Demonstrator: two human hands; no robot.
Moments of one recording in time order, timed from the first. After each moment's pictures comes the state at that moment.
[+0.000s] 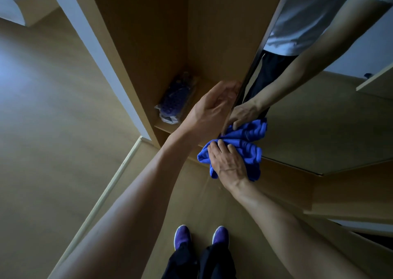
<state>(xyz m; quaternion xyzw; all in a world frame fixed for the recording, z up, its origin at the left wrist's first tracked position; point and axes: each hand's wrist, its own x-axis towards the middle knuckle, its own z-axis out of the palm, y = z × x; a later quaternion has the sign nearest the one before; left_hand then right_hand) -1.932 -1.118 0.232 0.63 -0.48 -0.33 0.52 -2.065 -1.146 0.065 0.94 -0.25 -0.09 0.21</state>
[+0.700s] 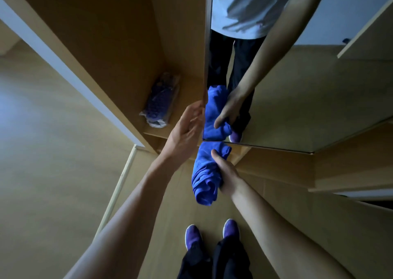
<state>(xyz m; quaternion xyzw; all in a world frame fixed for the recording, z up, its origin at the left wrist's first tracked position) -1.951 -1.109 0.171 0.65 -0.43 -0.40 0.49 -2.087 -1.136 0.040 0.25 -0.58 0.14 -0.76</state>
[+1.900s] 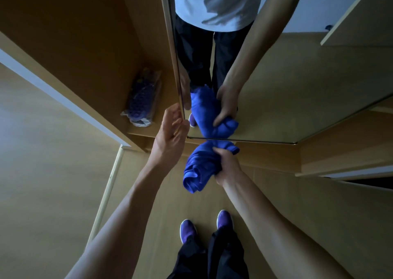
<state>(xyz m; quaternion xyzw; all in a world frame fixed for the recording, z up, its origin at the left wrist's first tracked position) -1.958 -1.120 0.136 0.64 -0.43 -0.37 0.52 -2.110 -1.159 0.050 0.10 -0.61 0.28 -0.73</state>
